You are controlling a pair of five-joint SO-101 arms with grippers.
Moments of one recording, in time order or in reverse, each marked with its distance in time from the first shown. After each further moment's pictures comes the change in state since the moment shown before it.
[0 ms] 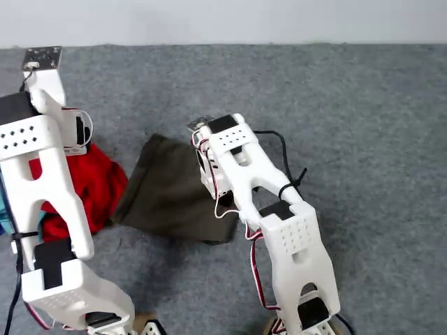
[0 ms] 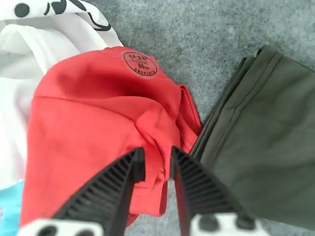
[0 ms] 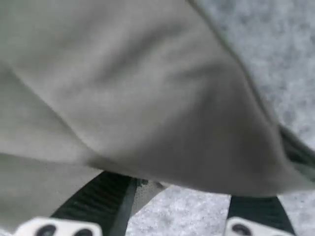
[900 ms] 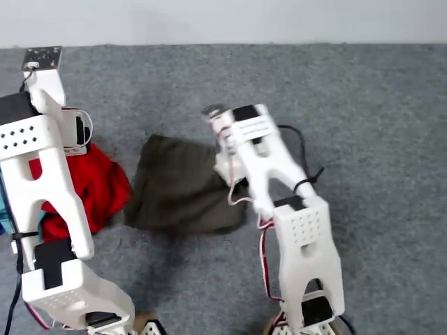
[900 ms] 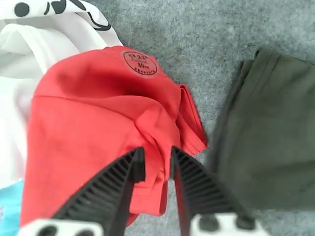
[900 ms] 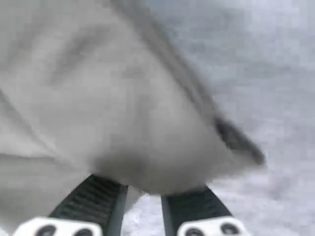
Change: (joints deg) left arm 0.0 0.0 0.0 0.0 0.0; right arm 11.2 2.0 -6.8 -1.2 9.7
